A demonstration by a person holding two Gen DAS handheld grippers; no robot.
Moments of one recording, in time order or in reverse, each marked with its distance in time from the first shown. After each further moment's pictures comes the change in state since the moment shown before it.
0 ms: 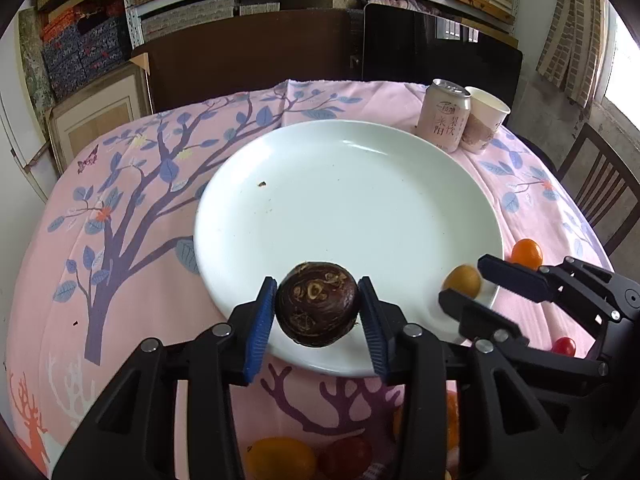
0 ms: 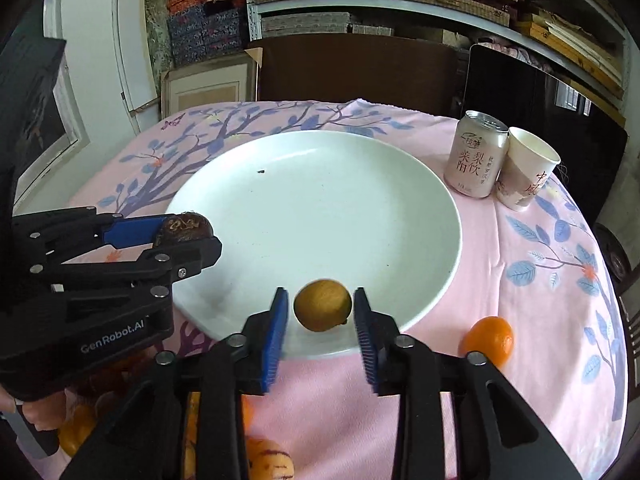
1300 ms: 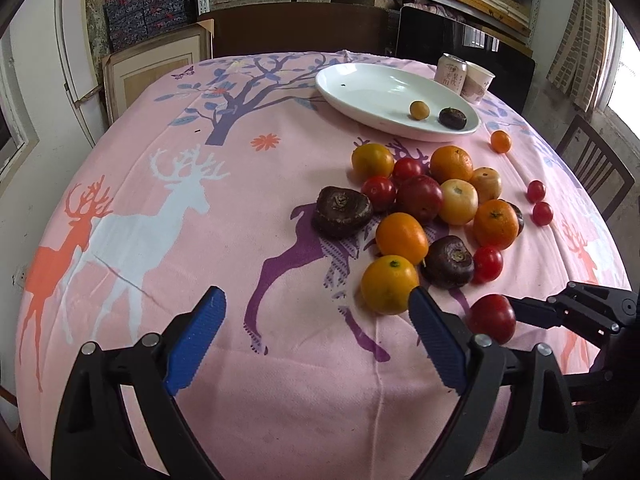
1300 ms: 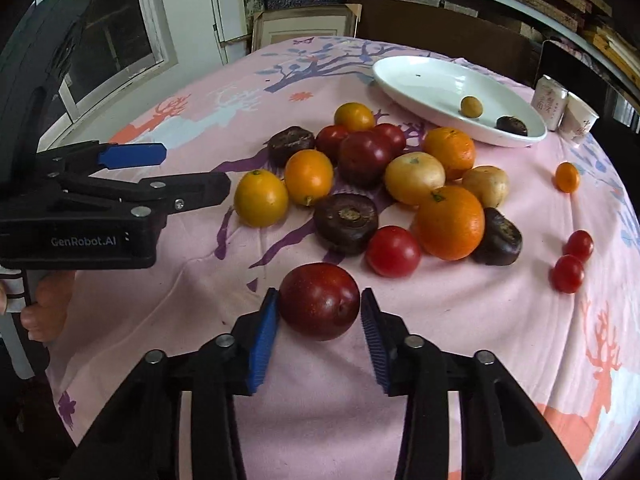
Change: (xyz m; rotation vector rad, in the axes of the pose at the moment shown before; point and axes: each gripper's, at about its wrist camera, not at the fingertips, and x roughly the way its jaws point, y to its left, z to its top) left arm -0.145 0.059 -0.197 -0.115 0.037 0.040; right arm -0.108 0.122 -0.152 -0.174 0.144 0.187
